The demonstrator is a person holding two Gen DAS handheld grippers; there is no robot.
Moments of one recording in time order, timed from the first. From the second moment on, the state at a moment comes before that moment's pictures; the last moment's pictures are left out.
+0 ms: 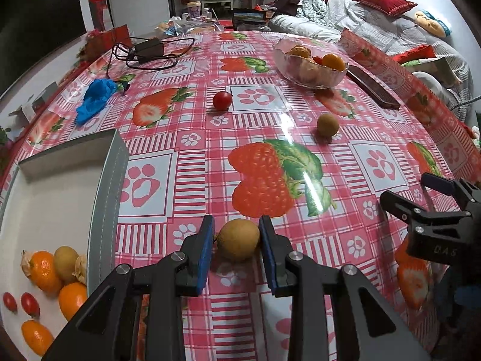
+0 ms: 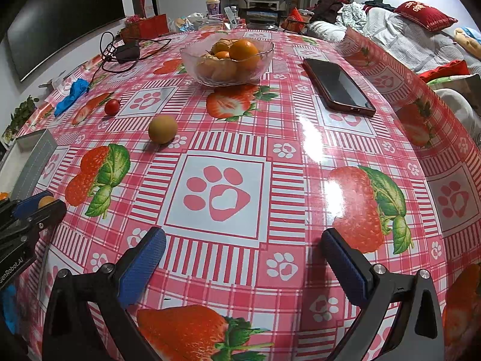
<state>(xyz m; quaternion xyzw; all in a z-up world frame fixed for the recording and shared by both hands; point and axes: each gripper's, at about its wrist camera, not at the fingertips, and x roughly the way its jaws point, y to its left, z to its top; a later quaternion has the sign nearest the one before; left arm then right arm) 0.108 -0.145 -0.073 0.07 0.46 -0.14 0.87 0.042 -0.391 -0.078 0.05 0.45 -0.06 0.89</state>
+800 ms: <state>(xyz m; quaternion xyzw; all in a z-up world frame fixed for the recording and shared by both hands) 0.108 -0.143 -0.071 0.06 0.46 -0.14 0.87 0.045 -0.391 -0.078 0.06 0.46 -0.06 0.88</state>
